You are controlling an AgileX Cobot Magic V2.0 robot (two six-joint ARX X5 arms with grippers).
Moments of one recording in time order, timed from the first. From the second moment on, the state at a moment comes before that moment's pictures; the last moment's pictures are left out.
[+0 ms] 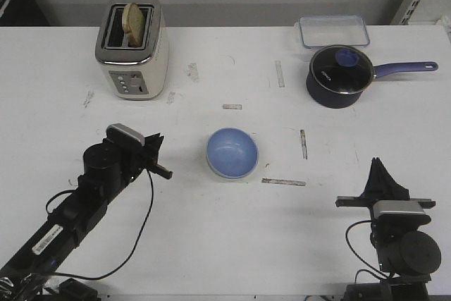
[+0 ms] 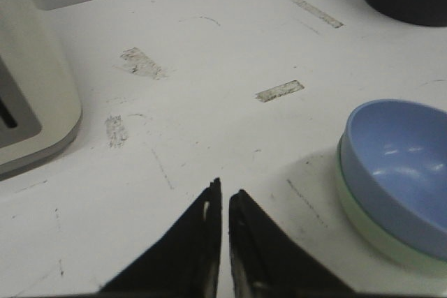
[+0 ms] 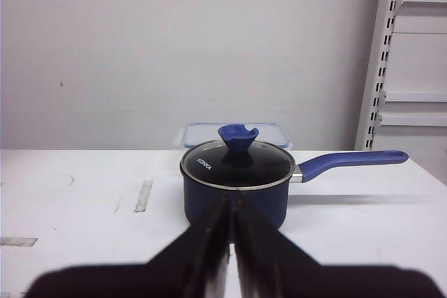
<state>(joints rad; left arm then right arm) -0.38 1.04 0.73 0.09 0.09 0.06 0.03 0.30 0.42 -0.06 0.05 0.00</state>
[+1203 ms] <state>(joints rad) -0.09 0.11 0.32 0.01 0.01 -0.01 0.03 0.30 0.42 -0.06 0.05 0.00</state>
